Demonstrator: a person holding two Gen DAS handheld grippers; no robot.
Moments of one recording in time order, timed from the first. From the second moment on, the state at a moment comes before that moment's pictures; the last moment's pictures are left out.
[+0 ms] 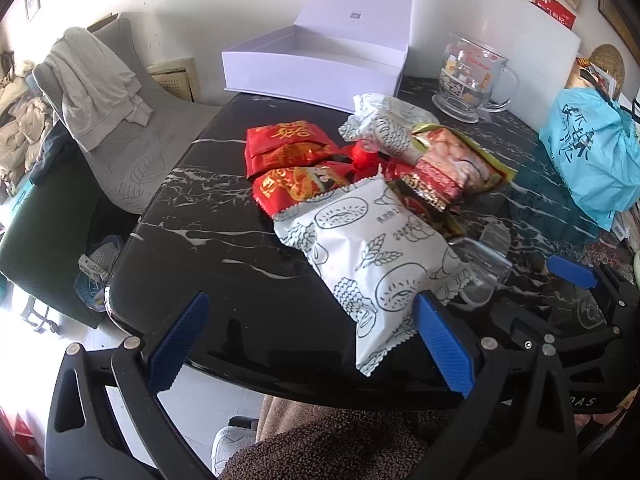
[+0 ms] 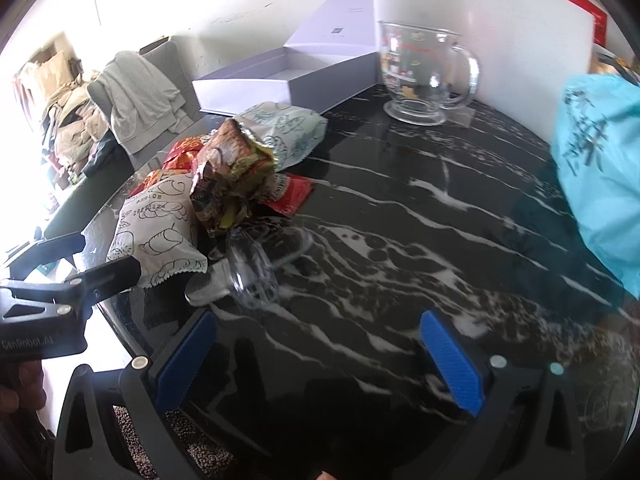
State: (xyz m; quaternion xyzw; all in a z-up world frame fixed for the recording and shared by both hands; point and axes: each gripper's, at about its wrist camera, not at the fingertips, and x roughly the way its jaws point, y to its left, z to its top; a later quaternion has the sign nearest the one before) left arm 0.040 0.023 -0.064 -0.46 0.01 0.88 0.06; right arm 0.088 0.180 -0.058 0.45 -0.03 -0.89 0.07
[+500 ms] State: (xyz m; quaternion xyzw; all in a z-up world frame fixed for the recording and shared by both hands) left arm 0.034 -0.008 -0.047 -0.45 -0.01 0.89 0.06; right arm 0.063 0.158 -0.061 0.44 -0.03 -0.89 0.13
